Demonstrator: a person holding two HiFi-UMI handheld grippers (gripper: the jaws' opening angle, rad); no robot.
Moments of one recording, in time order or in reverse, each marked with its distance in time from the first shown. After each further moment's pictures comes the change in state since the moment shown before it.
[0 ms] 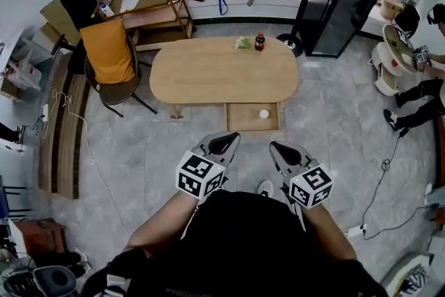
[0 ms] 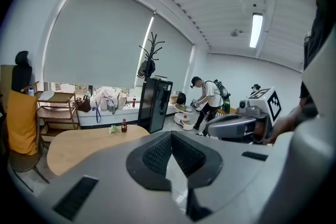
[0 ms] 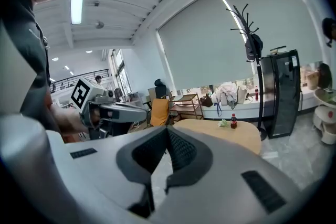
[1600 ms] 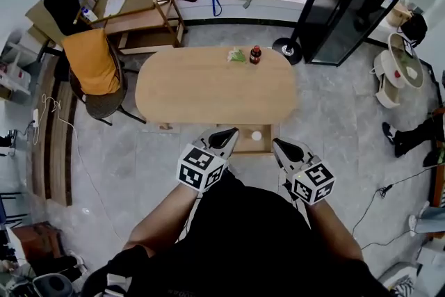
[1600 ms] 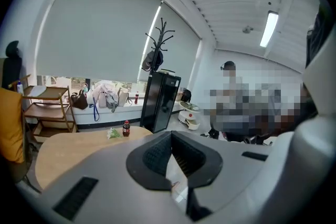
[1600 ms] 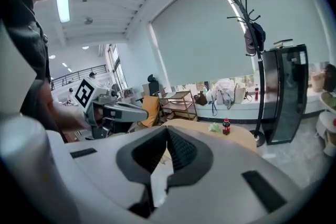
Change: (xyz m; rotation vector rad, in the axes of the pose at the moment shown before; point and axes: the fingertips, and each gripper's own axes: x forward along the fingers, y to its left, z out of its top) left arm 0.163 0.112 0.046 -0.045 0.058 -0.005; right arm 0.098 -0.168 0.040 0.002 0.068 -0.003
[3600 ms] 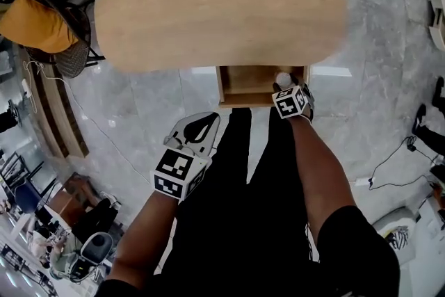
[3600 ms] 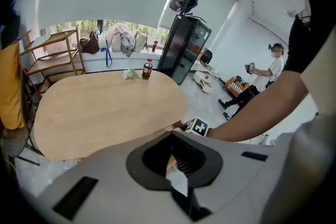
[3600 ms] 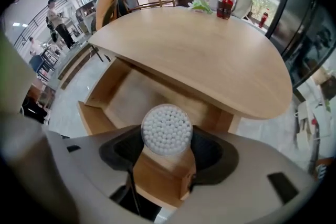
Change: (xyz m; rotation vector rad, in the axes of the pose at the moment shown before) left arm 0.096 0.161 -0.193 -0.204 0.486 0.081; right arm 0.258 -0.209 -0.470 -0.038 0.904 -0.199
